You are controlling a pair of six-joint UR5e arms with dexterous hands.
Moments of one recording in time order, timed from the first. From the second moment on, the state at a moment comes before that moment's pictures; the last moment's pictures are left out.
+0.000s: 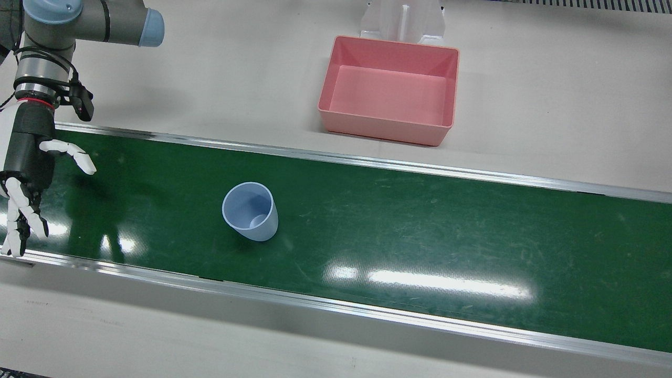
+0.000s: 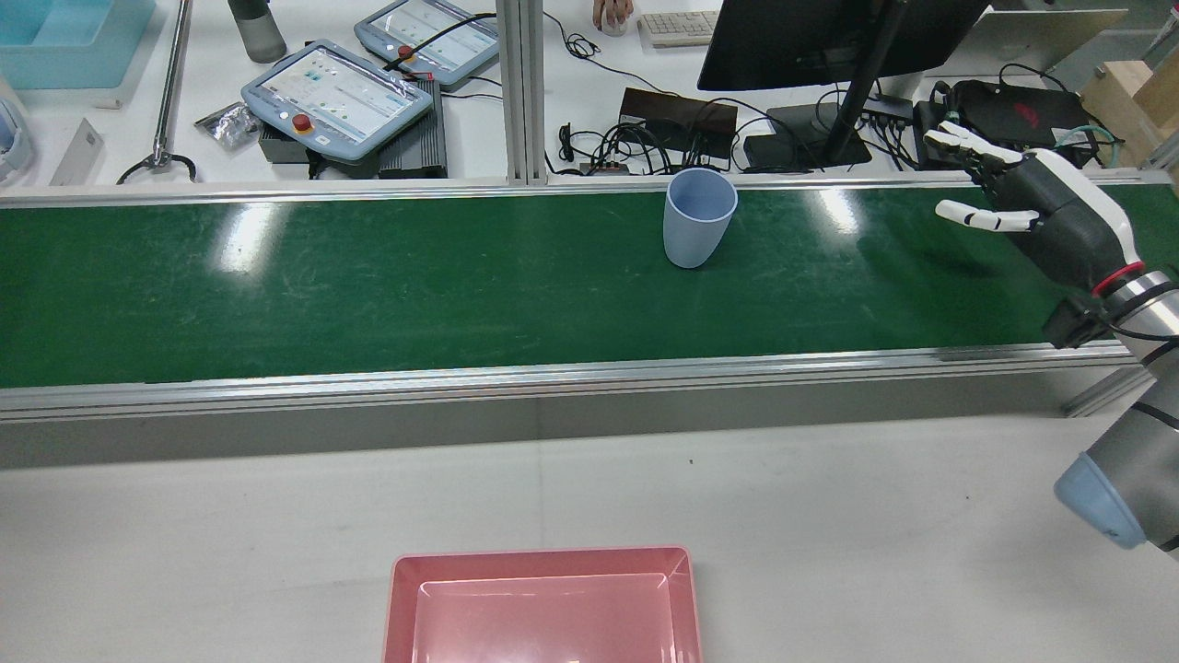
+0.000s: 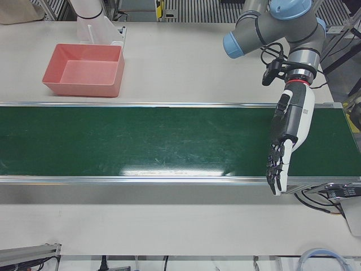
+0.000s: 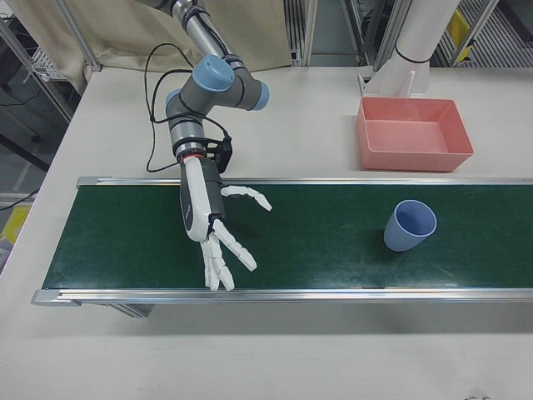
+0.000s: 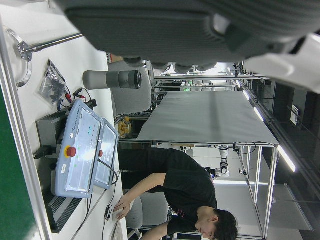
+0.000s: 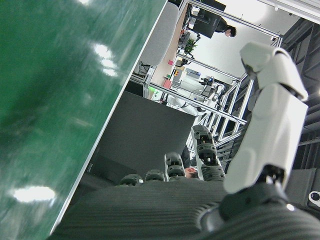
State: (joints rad) left arm -1.44 -1.73 -1.73 0.22 1.79 0.01; right arm 1.05 -1.53 1.78 -3.20 -1.26 -0.45
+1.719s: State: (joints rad) left arm -1.44 -1.73 -1.73 0.22 1.79 0.01; right arm 0.96 -1.52 1.81 -3.20 -1.26 -0.44
